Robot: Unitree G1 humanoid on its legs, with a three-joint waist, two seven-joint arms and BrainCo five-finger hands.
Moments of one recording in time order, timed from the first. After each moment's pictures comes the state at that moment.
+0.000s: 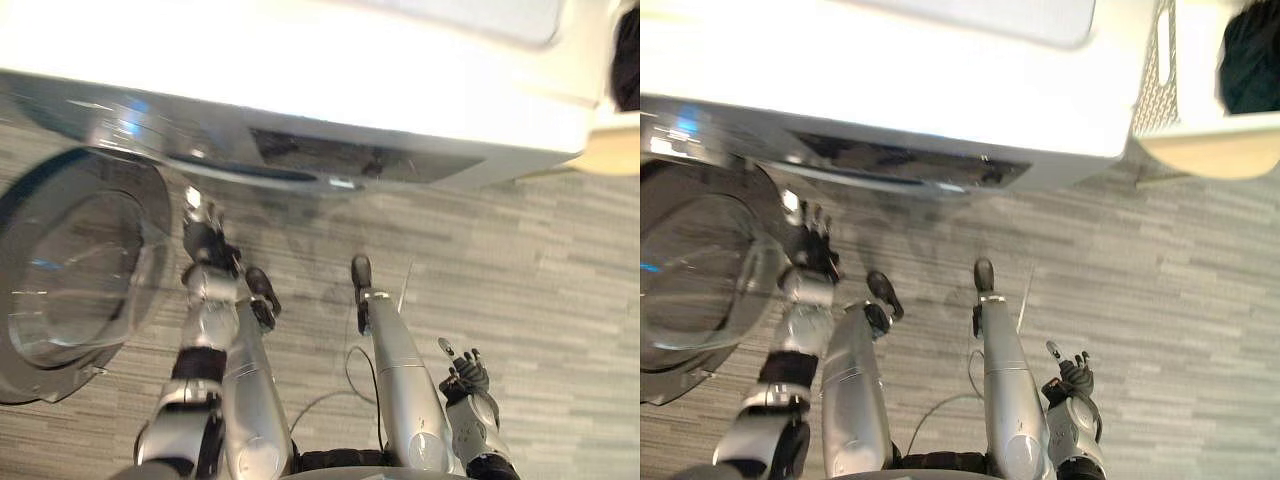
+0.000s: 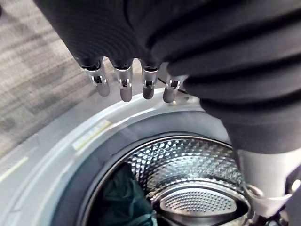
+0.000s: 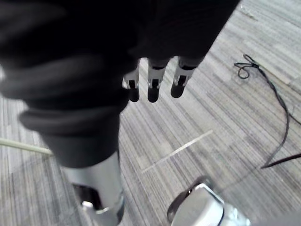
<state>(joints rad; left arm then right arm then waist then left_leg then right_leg) -0.09 0.06 0.05 0.49 -0.53 -0.15 0.14 0.04 -0.01 -0.28 0.77 0.54 -0.09 -0.22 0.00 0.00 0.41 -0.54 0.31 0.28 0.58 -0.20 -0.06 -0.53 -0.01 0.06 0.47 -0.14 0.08</state>
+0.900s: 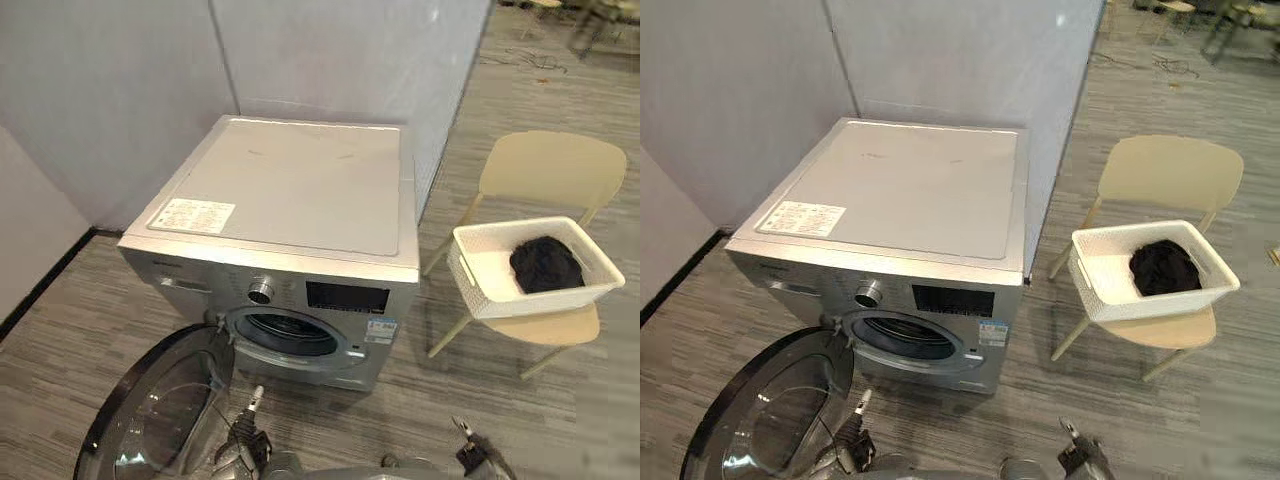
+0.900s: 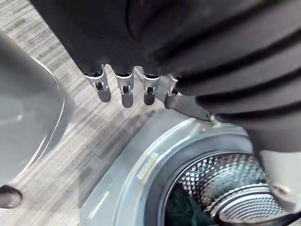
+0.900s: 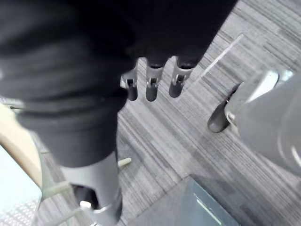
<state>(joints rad) 0.02 -0.03 0.29 1.04 -0.18 -0.01 0.09 0.00 0.01 -0.49 1.06 0.38 -0.02 -0.15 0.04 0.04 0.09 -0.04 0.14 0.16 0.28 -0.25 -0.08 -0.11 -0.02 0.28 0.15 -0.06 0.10</state>
